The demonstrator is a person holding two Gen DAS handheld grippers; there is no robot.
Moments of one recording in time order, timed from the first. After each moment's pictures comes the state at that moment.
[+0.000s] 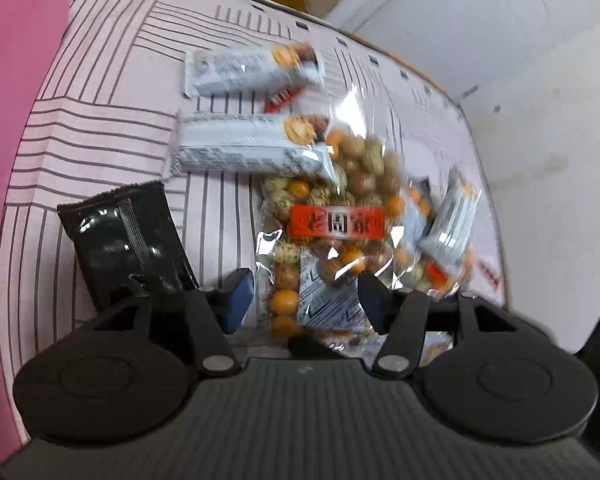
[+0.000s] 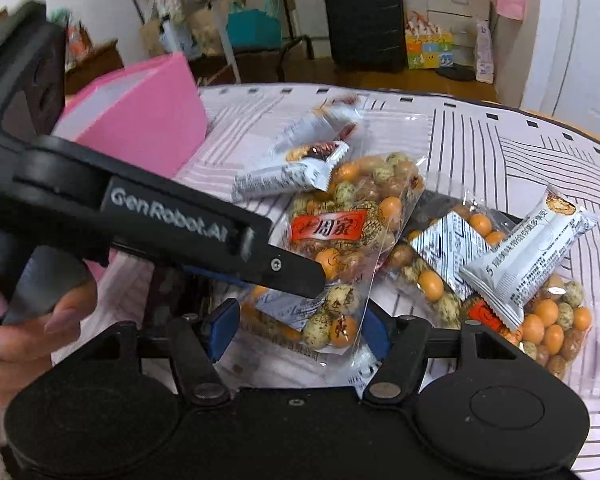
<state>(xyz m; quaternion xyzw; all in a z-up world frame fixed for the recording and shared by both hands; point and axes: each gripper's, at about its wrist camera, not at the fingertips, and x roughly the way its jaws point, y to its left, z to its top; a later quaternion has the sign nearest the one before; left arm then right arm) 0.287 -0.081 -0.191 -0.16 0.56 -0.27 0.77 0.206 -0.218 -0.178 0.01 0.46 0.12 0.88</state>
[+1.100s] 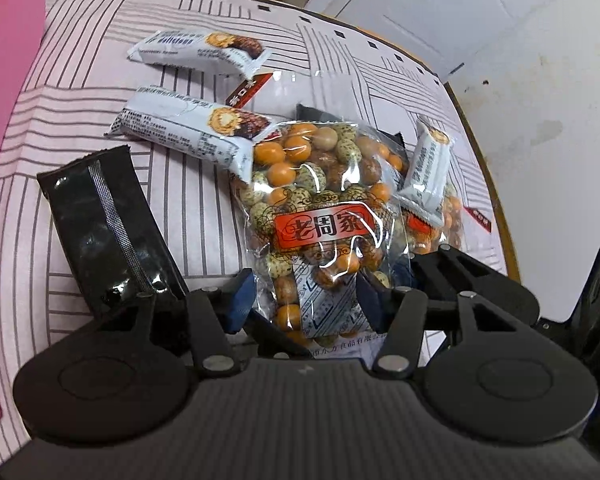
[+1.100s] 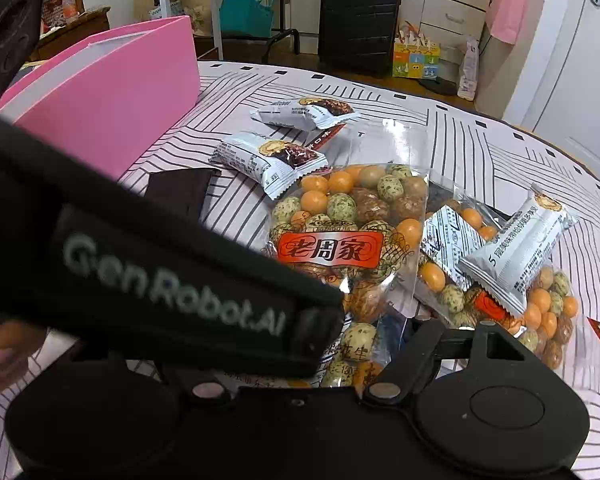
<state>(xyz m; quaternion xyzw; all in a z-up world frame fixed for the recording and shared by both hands) 0.250 -0.097 -0.186 -0.12 0.55 -0.30 0.77 0.194 -0.199 -0.188 -0.06 0.46 0.09 0.88</state>
